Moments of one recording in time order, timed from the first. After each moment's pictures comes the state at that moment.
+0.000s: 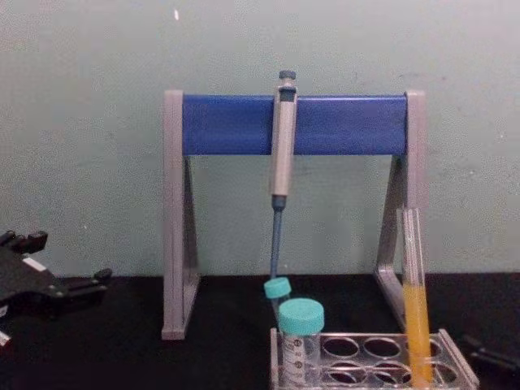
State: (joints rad) left arm -0.20 0.60 0.45 -1.41 -0.25 -0.12 0.03; right arm 0.00 0.33 -0.21 -1.48 0.17 -0.03 0.14
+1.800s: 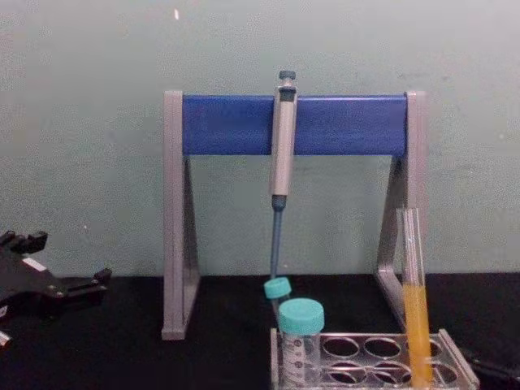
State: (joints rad) left arm -0.20 0.60 0.45 -1.41 -0.25 -0.12 0.03; right arm 0.01 0.31 -0.21 -1.46 0.16 -0.01 0.15
